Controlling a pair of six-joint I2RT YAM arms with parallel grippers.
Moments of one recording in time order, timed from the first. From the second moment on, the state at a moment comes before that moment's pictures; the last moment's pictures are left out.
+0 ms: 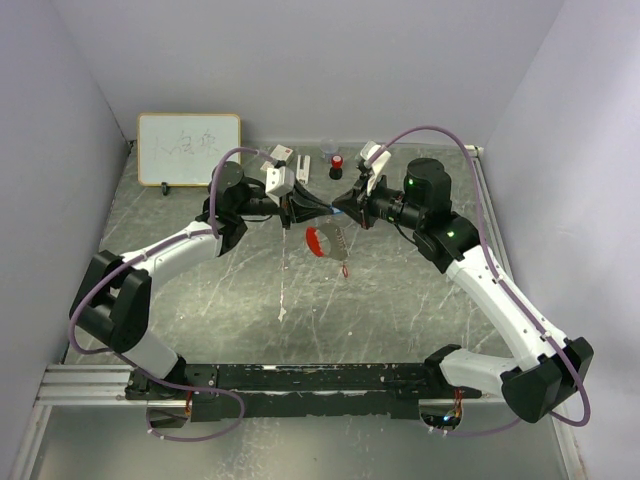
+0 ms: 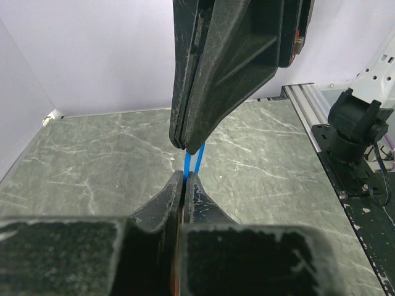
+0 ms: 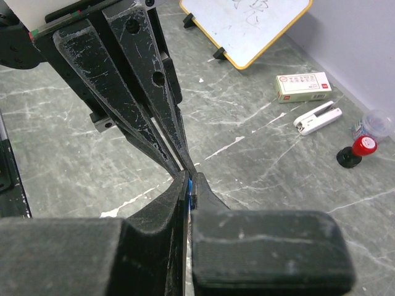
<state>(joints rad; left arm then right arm) -0.55 1.57 1.04 0.72 1.05 -0.03 0.51 1.16 1.18 -0.26 -0.50 -0.15</state>
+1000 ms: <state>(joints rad) -0.53 1.57 1.05 0.75 1.11 -0.13 0.44 1.13 1.12 -0.18 -0.62 -0.15</state>
